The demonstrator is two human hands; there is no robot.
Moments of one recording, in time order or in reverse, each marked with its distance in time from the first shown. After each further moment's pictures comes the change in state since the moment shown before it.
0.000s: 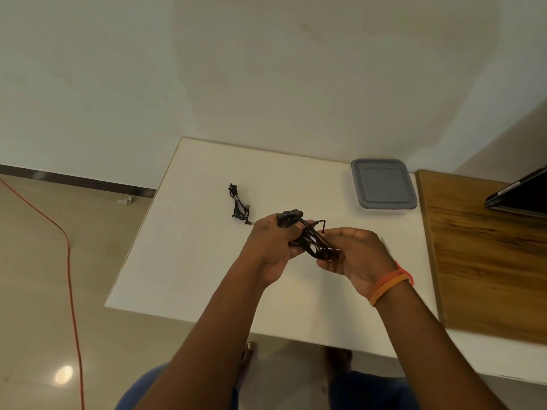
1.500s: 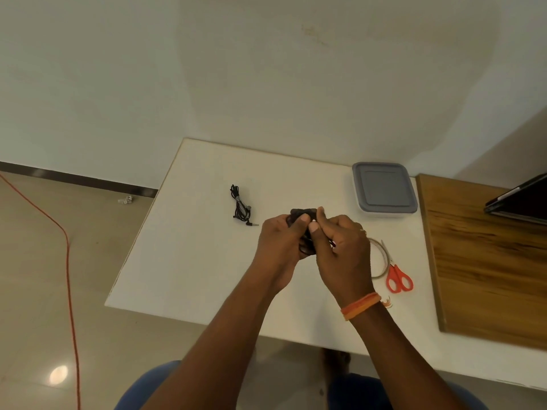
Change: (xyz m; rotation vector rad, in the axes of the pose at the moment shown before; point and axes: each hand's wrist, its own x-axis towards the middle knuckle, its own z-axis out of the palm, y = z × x) left_hand -0.007 -0.006 0.009 0.125 -0.027 0.153; right_hand 0.004 0.025 0.027 -0.792 0.358 -0.930
